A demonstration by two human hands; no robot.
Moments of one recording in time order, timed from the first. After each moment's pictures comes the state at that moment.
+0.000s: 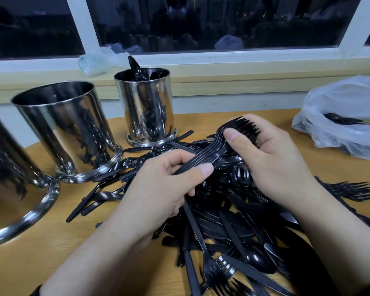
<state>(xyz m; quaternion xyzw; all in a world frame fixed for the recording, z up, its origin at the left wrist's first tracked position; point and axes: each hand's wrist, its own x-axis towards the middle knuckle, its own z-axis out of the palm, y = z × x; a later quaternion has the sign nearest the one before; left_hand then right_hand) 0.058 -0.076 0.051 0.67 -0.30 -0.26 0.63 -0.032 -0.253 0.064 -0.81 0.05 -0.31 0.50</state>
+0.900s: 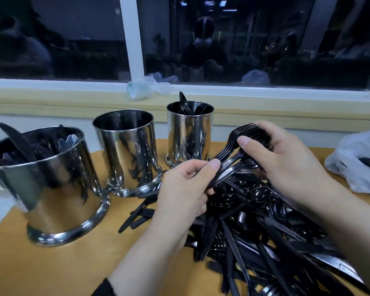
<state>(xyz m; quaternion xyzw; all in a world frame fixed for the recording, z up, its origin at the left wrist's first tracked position) 0.080 -0.060 0.069 0.60 -0.20 -0.18 0.75 0.013 -0.227 0.120 -0.85 0.05 -0.28 0.45</state>
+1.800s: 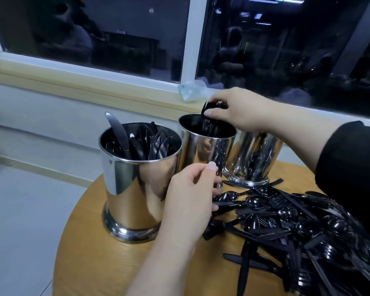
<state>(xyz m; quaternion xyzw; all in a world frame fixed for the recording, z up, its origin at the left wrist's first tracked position) 0.157 0.056 0.062 0.64 -0.13 -0.06 0.75 0.227 -0.102 0.199 -0.99 -0.03 -0.12 0.06</state>
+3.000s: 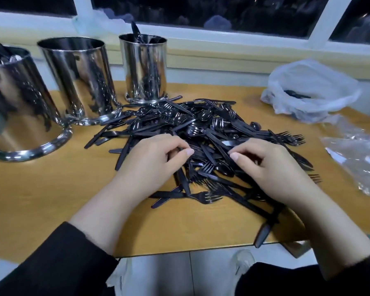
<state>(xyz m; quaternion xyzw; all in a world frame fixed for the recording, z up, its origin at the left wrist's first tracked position) 0.005 -0.013 0.017 0.79 -0.48 0.01 0.38 -0.164 -0.213 0.038 -0.94 0.15 -0.18 0.23</state>
